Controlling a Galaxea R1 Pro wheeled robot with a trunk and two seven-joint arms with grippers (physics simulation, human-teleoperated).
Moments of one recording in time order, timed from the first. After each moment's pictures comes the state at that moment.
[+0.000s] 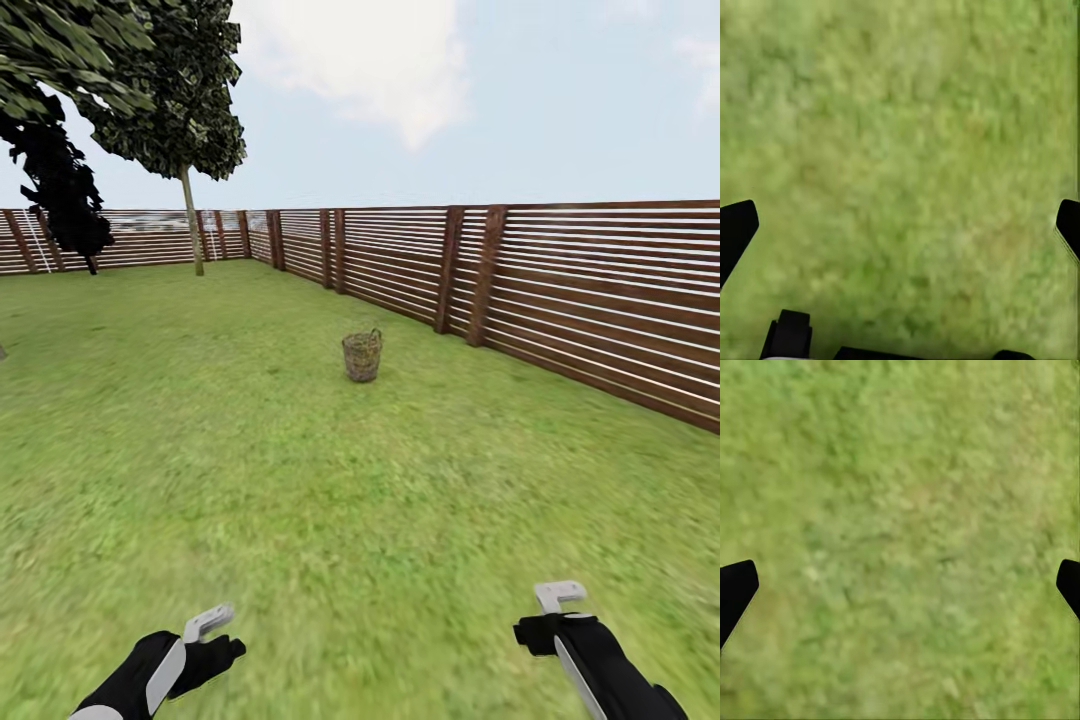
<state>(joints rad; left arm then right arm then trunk) -0.51 0.08 0.19 -0.40 0.22 0.50 -0.07 -0.30 -0.20 0.07 -1.00 -0.04 0.68 -0.05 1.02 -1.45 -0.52</state>
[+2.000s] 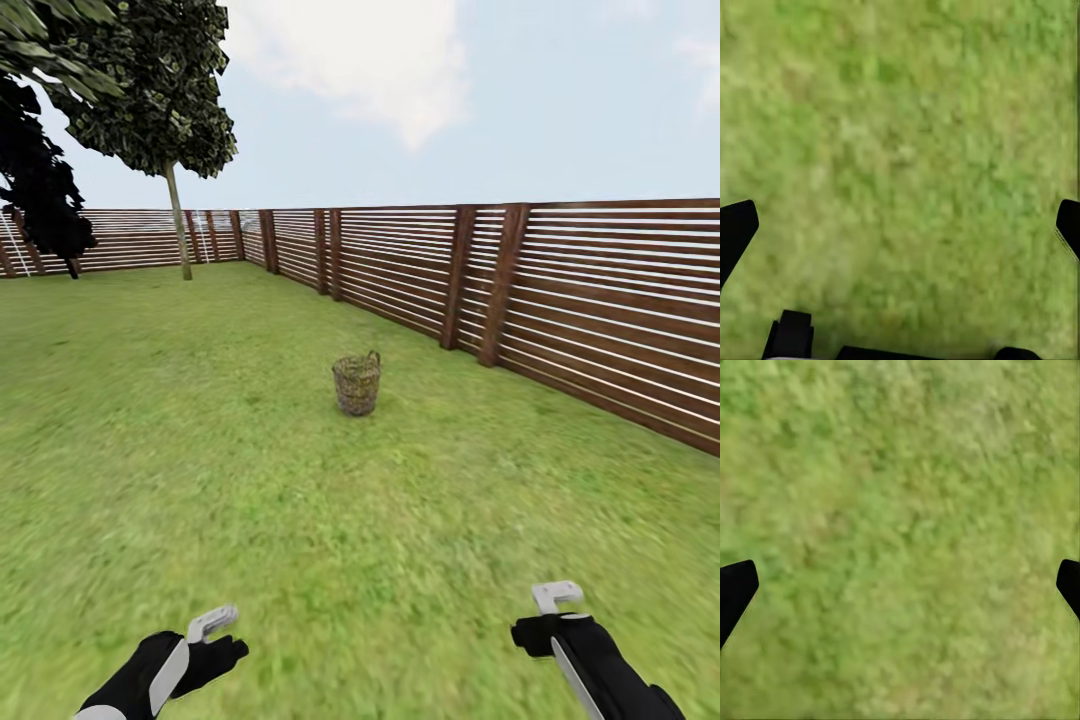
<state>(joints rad) -0.51 0.08 0.18 -0.40 0.22 0.50 -0.07 -0.30 -0.20 0.09 -0.99 -0.05 0.68 -0.05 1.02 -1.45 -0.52</state>
